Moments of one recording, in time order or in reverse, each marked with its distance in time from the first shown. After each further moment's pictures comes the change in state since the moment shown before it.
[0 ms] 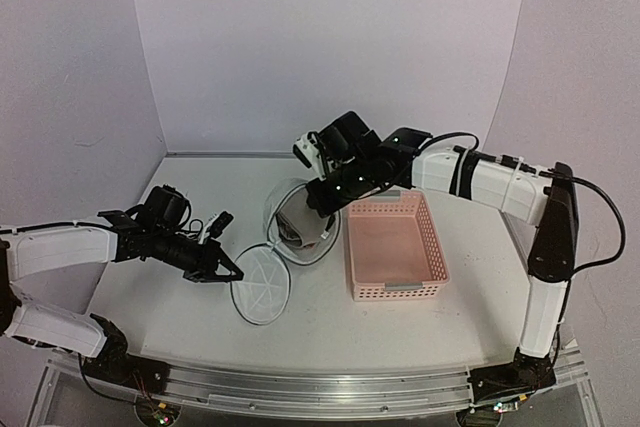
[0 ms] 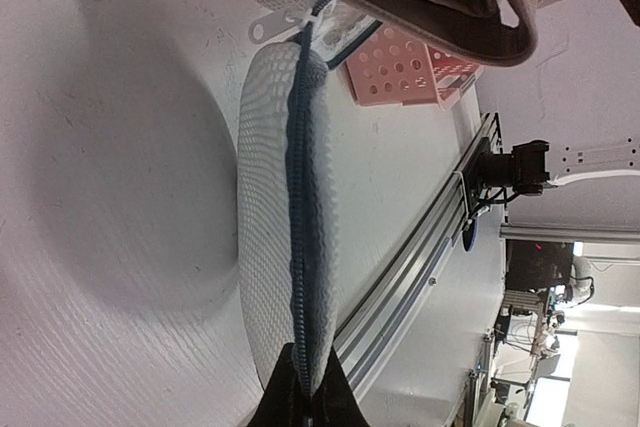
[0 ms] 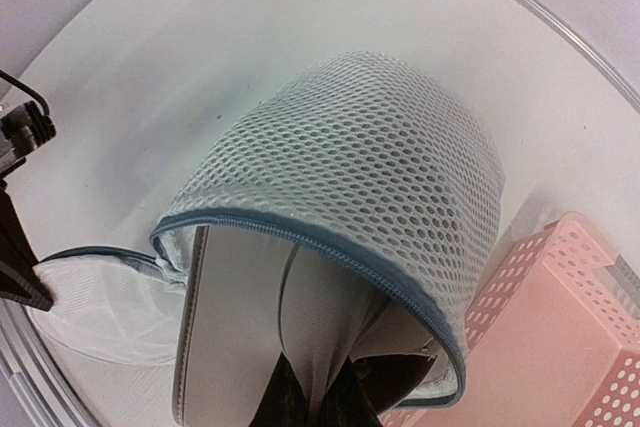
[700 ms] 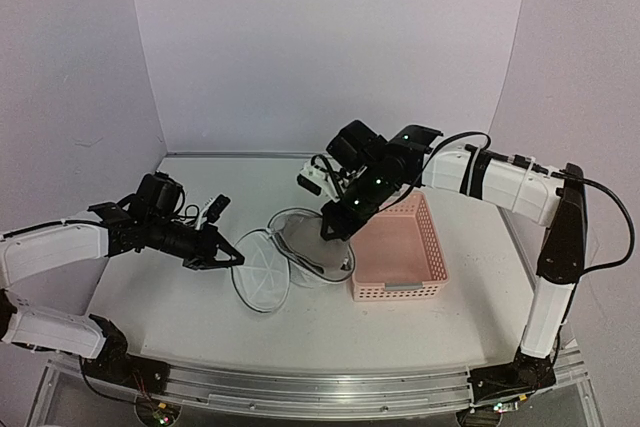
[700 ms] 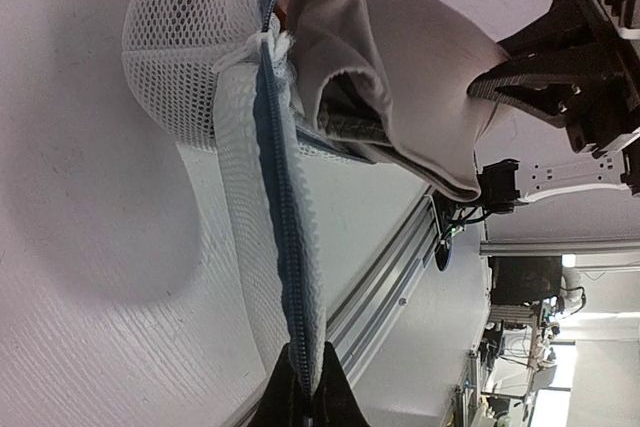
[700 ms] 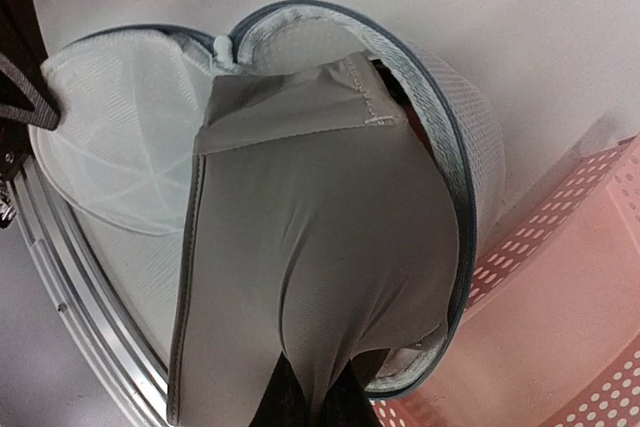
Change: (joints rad) left arm 0.001 -0.055 0.056 -0.005 -0.008 -0.052; right arm 0.000 -0.066 -0.037 -0.243 -0.195 -0.095
